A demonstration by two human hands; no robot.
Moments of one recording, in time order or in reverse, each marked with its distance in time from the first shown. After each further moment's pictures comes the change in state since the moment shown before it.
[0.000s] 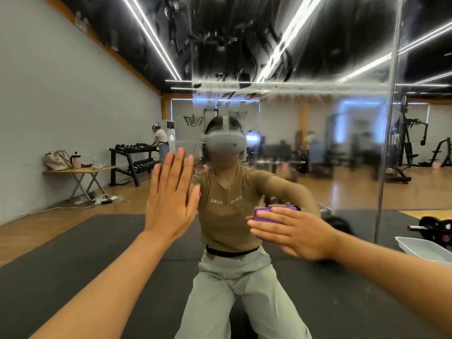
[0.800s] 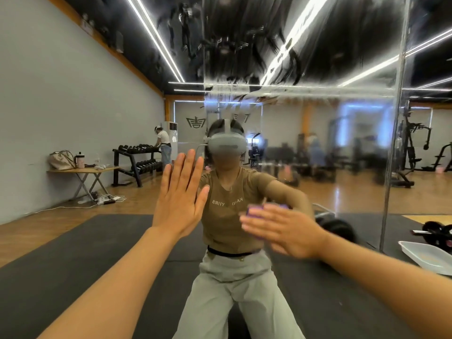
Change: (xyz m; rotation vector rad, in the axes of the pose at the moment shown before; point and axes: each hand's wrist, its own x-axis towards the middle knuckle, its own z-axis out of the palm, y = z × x) left_hand 0.000 -0.009 0.004 0.067 -0.057 0.059; right_hand 0.034 -0.007 0.002 0.094 0.050 0.047
